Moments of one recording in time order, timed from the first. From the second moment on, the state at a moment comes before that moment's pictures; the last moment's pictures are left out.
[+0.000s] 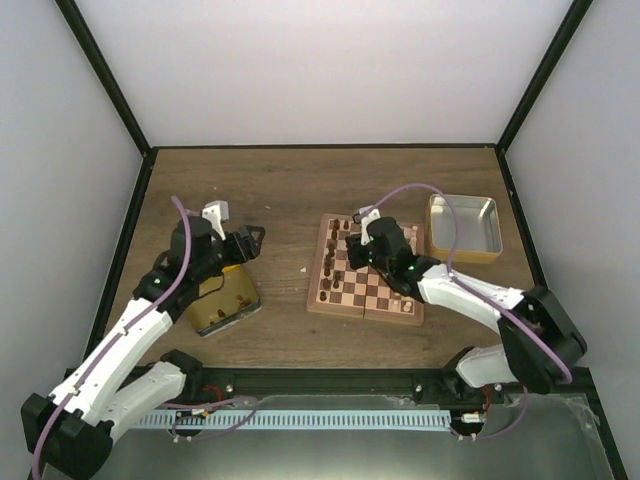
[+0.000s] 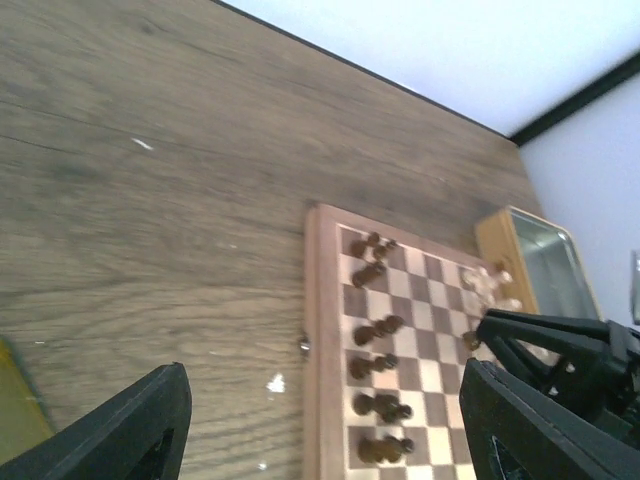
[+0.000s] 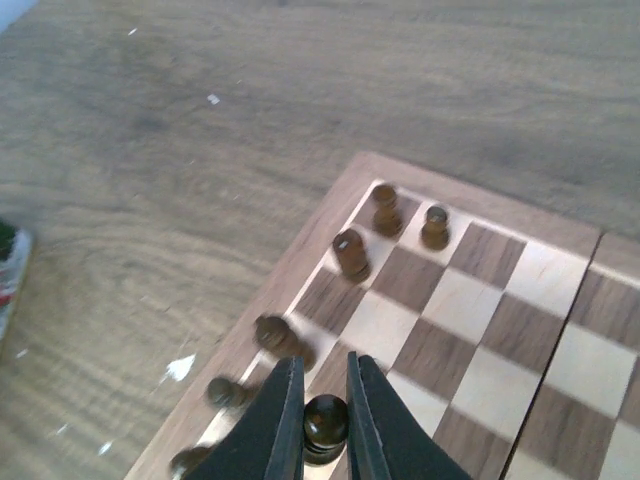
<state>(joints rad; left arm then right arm) -0.44 0.89 0.75 -0.35 0.13 -0.64 0.67 1.33 0.71 0.05 0.04 0.28</state>
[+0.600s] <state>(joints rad) -0.44 0.86 0.74 -0.39 -0.02 -0.62 0.64 1.68 0.78 0.33 0.19 0.27</state>
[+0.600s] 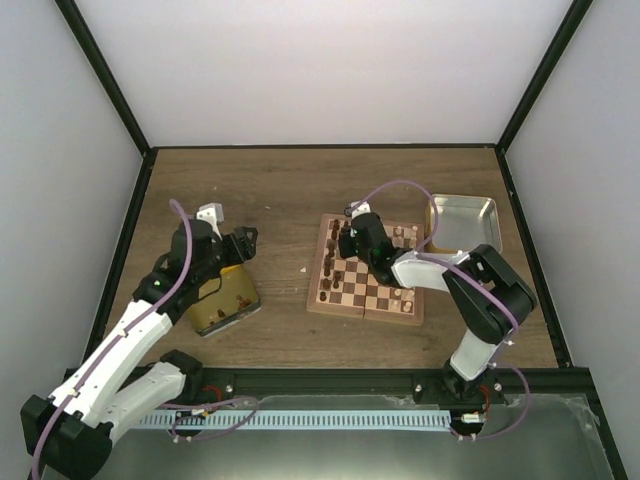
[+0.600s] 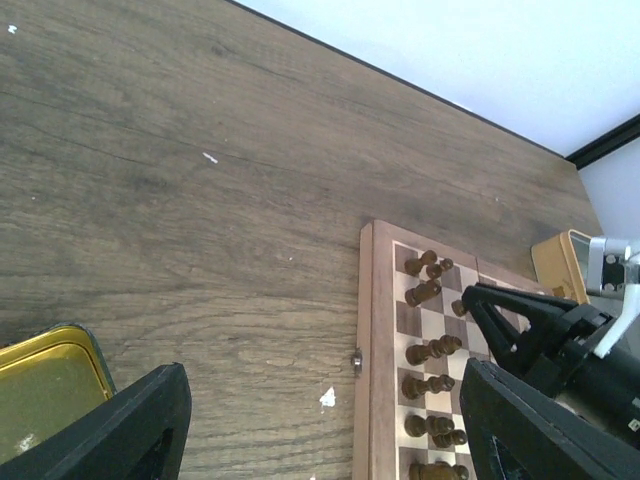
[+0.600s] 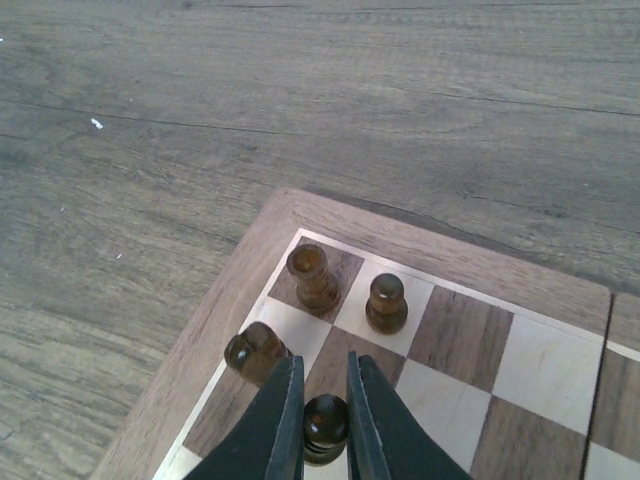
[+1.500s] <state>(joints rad) -0.44 0.86 0.72 -0.39 -0.01 -0.63 0.63 1.82 0.91 0.27 0.23 0.28</state>
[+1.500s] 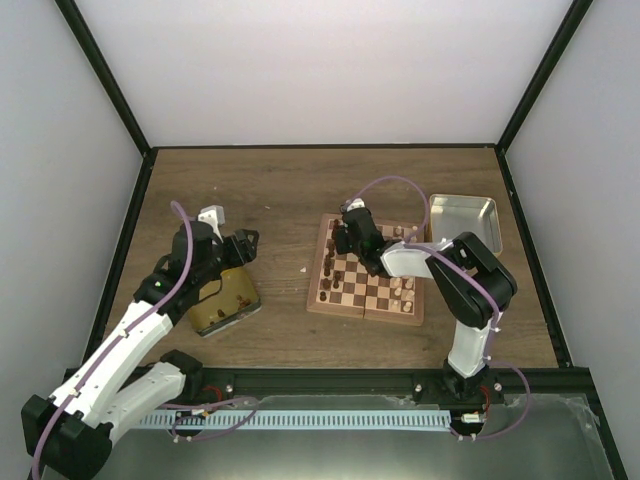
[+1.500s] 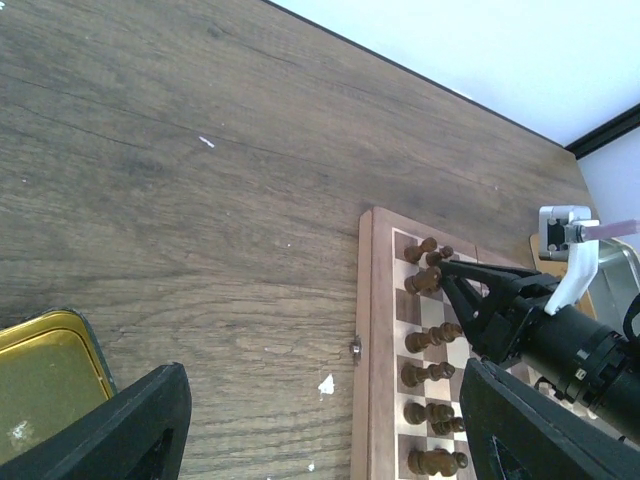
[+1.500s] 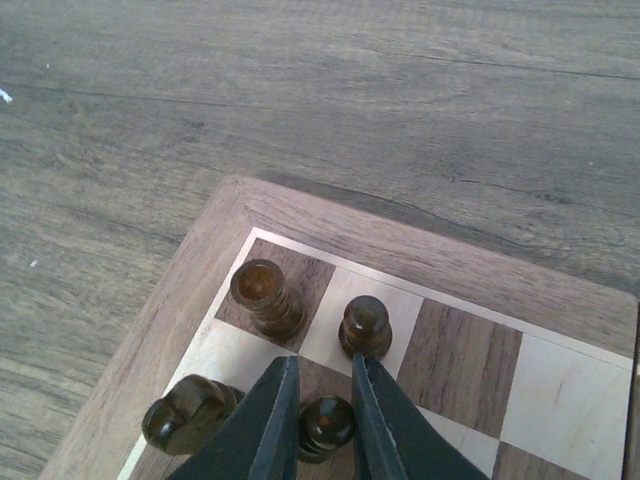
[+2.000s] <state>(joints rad) -0.44 0.86 0.72 -0.39 0.00 -0.63 0.63 1.69 0.91 0.18 0.22 0.34</state>
